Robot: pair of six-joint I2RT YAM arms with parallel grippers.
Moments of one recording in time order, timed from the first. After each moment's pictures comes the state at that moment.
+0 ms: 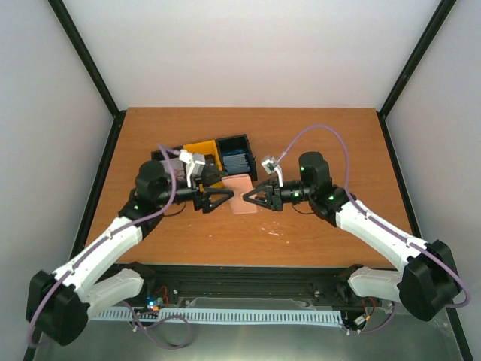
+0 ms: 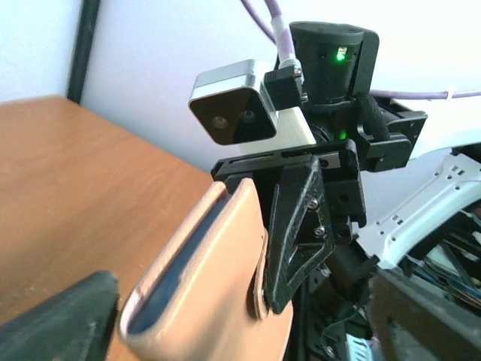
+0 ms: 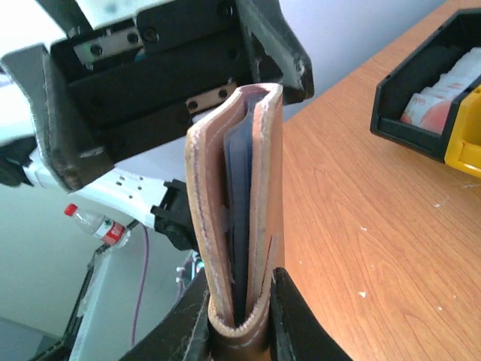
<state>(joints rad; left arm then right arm) -0.46 1.02 0.70 0.17 0.92 -0.31 0.59 1.20 0.81 0.00 -0.98 0.35</state>
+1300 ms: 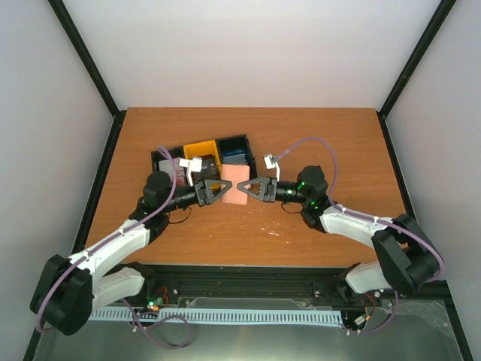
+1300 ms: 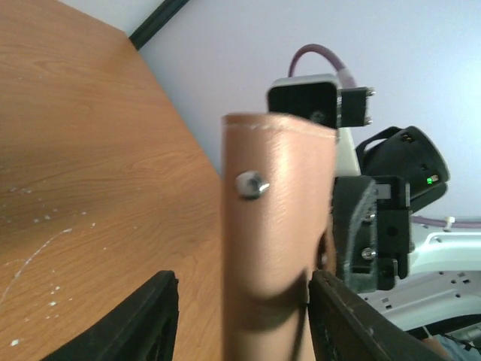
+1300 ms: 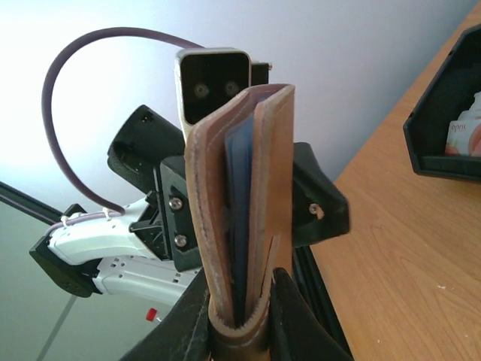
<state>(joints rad) -0.46 1.06 0.49 0.47 0.70 -0.85 0.61 1.38 0.60 0.87 -0.89 1.06</state>
